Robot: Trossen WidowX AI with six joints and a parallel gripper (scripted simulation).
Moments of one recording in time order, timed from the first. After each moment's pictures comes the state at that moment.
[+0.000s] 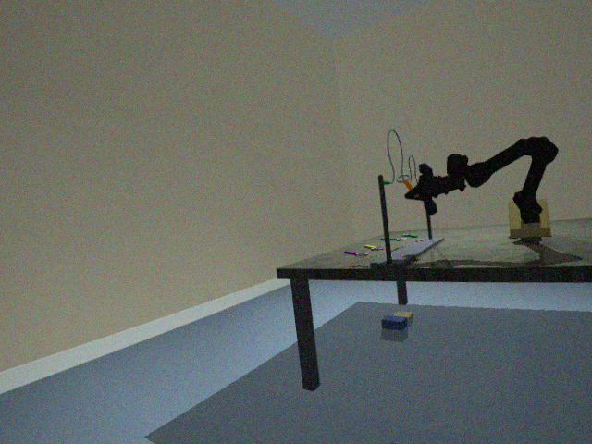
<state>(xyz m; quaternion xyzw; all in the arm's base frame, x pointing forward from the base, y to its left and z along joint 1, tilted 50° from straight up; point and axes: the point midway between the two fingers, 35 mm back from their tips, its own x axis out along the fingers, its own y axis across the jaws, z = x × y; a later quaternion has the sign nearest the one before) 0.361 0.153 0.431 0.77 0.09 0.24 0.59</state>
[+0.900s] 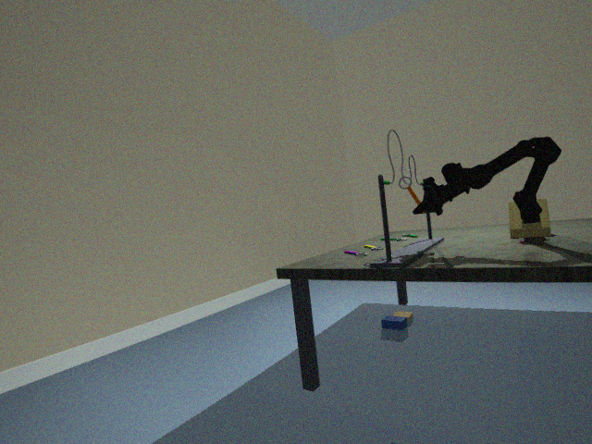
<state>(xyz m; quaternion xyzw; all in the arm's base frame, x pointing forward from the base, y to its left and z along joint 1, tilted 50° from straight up) 0.363 0.146 0.335 0.55 0.16 0.18 0.80</state>
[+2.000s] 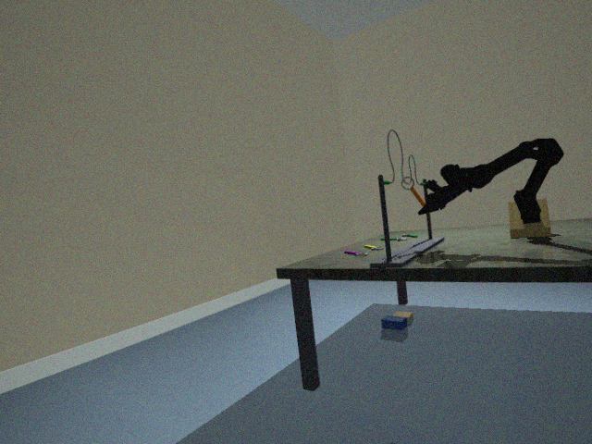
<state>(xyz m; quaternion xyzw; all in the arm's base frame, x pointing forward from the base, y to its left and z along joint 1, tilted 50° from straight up) 0.363 0.109 0.279 0.42 0.19 0.15 0.87</state>
